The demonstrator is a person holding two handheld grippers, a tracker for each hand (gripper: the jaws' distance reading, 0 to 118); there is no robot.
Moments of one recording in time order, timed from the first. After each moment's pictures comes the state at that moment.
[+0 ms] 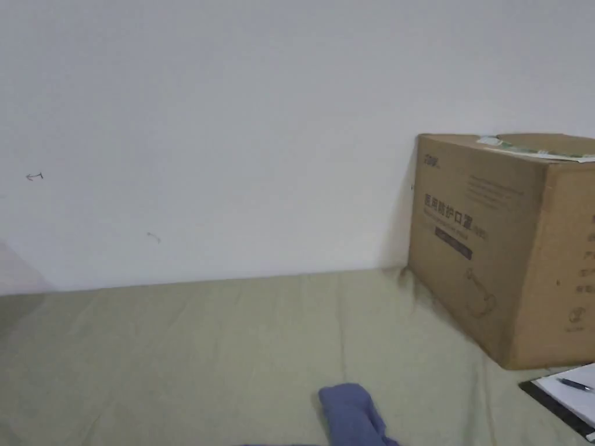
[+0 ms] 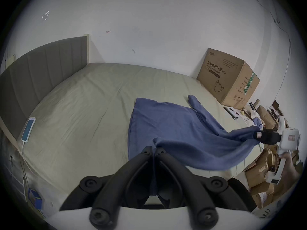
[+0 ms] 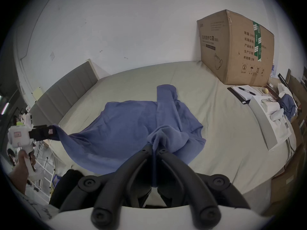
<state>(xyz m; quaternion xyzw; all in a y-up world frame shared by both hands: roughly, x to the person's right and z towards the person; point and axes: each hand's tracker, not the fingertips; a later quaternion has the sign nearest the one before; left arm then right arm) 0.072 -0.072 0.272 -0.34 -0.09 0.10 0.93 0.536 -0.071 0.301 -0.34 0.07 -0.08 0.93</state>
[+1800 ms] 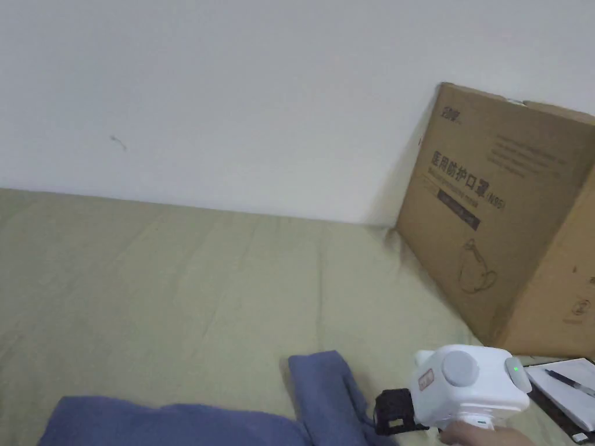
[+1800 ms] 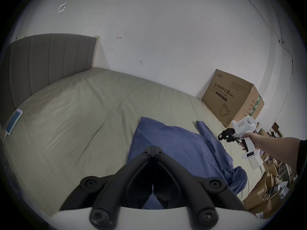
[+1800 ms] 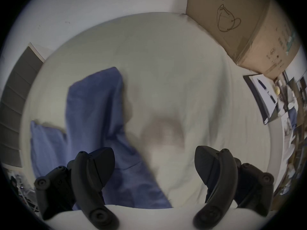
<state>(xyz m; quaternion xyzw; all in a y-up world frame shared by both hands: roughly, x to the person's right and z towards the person) 0.058 -0.138 0.189 -0.26 -0.07 0.16 0.95 0.603 -0.199 -0.068 -0.56 -0.06 -0.03 0.83</state>
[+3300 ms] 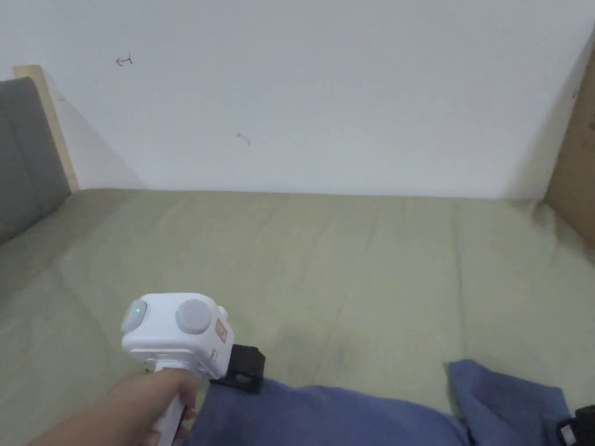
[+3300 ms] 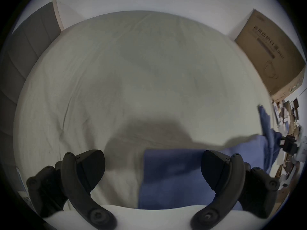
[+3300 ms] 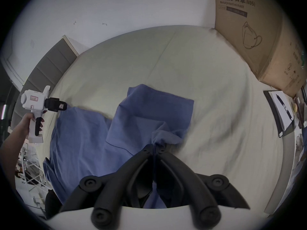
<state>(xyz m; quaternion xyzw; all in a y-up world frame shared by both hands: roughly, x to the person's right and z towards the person) 0.108 -0.226 -0.155 -0.57 -0.05 0.03 0.82 0.589 -0.180 -0.019 -0.50 0.09 -0.05 0.86</state>
